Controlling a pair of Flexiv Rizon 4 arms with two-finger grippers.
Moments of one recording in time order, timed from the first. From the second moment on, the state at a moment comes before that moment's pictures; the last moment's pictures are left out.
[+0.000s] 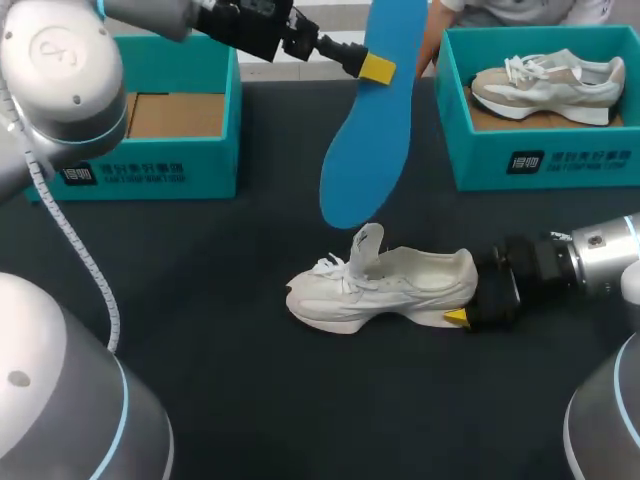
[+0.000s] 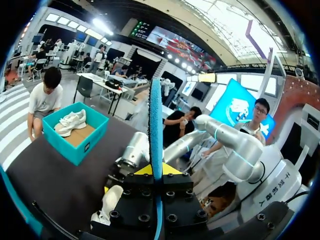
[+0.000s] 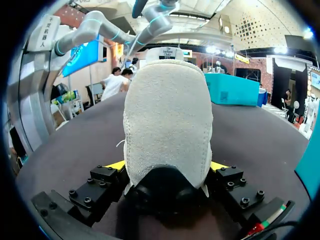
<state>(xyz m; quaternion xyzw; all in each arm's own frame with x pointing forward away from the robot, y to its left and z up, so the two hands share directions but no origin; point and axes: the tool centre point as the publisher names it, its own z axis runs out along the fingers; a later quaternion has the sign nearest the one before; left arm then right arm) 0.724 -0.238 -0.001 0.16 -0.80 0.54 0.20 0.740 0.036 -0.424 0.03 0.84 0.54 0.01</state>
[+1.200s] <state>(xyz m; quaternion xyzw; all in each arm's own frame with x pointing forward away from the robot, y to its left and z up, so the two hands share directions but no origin) 0.628 -0.173 0.060 0.22 -0.71 0.57 0.34 0.740 0.036 -0.424 0.03 0.84 0.54 0.01</state>
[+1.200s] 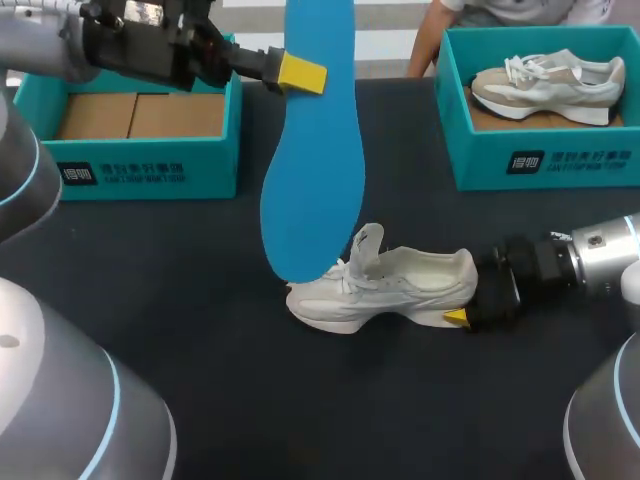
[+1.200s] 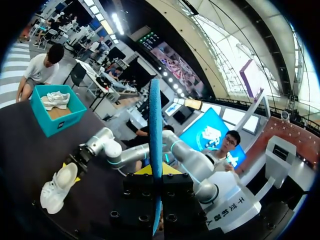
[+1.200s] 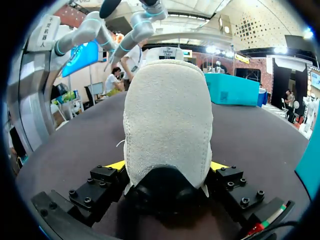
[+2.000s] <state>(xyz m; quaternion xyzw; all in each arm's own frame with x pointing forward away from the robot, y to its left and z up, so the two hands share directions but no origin) 0.613 -0.165 0.067 0.20 -0.73 0.53 0.38 0.740 0.036 -0.424 0.03 0.84 0.54 0.01</state>
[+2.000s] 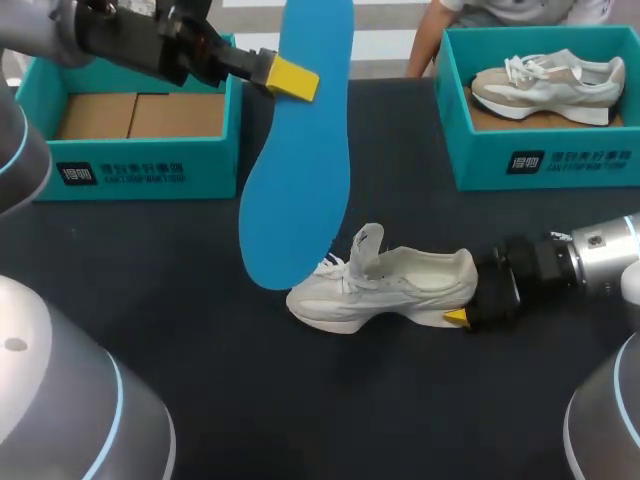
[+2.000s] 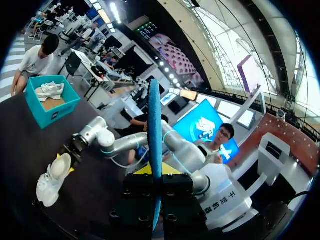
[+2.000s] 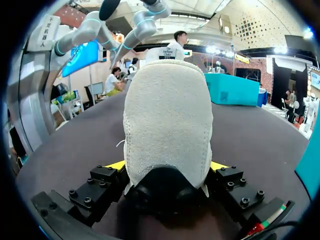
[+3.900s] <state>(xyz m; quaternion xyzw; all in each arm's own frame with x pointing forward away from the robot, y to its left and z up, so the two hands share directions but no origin) 0.563 -0.181 0.105 0.27 -0.65 0.56 0.44 0.740 0.036 -0.424 0.03 0.84 0.54 0.01</state>
